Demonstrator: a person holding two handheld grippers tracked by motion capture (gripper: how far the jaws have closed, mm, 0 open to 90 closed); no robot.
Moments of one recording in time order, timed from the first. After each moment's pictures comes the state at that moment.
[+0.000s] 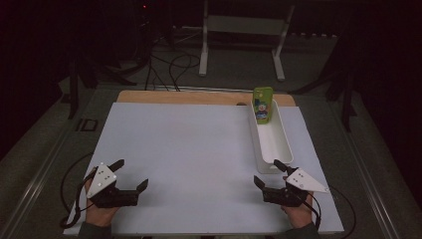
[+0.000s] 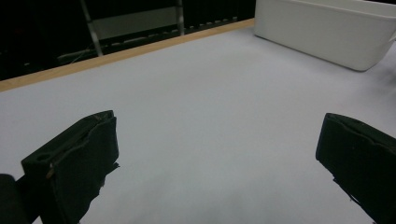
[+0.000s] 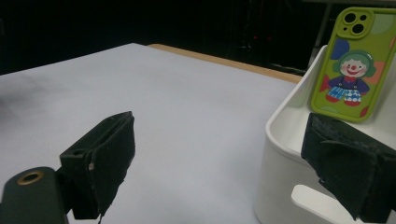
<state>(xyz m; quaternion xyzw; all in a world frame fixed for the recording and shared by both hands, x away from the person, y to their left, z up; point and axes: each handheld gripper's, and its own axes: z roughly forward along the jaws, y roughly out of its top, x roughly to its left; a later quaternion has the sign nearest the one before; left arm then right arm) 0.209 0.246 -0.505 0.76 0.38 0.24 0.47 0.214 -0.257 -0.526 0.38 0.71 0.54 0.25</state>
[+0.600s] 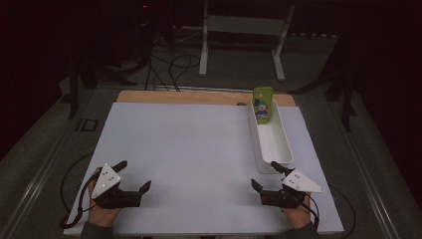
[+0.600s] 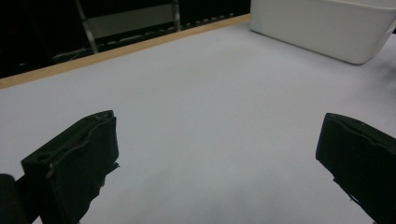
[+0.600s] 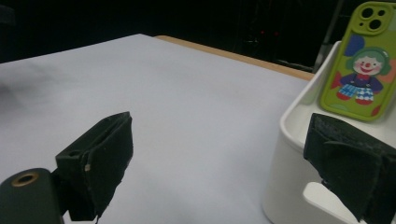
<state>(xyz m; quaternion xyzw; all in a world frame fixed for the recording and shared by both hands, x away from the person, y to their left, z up) 0.210 0.240 -0.510 0.76 0.38 0.23 0.47 0.213 -0.252 -0.527 0.37 0.73 0.53 0.24</state>
